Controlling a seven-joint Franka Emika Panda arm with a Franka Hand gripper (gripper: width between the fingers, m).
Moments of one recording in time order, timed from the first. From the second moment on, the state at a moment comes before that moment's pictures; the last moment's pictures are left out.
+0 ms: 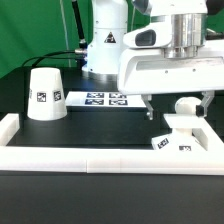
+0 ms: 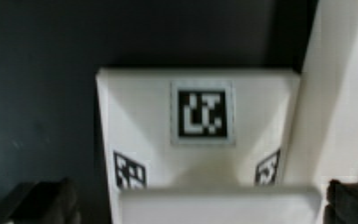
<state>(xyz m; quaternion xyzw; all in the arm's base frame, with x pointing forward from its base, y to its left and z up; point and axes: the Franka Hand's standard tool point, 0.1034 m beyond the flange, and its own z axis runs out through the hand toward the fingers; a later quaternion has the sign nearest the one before) 0.572 0.094 0.057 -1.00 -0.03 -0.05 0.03</state>
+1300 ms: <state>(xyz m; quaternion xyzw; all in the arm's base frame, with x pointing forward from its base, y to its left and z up) 0.519 0.140 0.057 -1.00 -0.02 -0.03 0.03</state>
